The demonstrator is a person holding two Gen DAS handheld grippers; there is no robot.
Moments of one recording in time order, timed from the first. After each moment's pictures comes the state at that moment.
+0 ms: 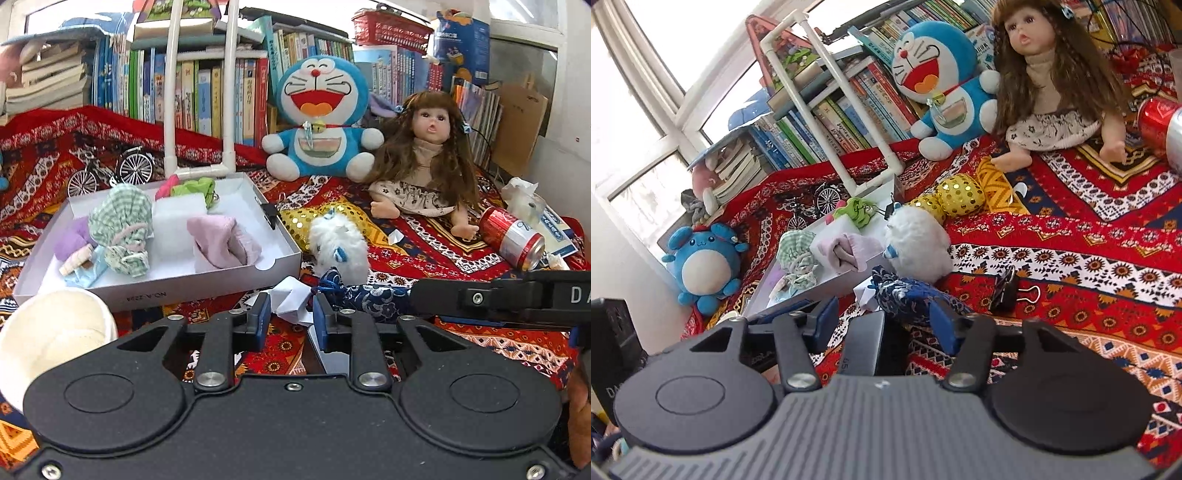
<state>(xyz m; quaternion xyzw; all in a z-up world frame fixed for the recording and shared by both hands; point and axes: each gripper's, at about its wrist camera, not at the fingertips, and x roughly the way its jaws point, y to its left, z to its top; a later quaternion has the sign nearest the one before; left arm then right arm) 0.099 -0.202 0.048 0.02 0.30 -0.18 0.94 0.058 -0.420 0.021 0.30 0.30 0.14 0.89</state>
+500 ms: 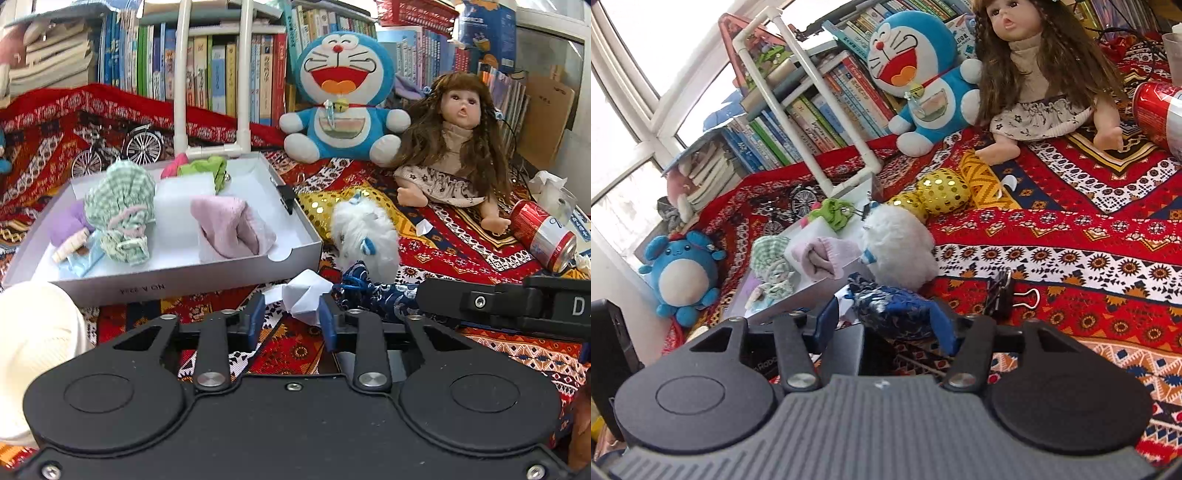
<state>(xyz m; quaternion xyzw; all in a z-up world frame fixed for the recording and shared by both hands) 0.129 -0.214 0.027 0.02 0.33 -0.15 0.93 0.080 -0.412 0.005 0.30 0.31 0.09 0.90</state>
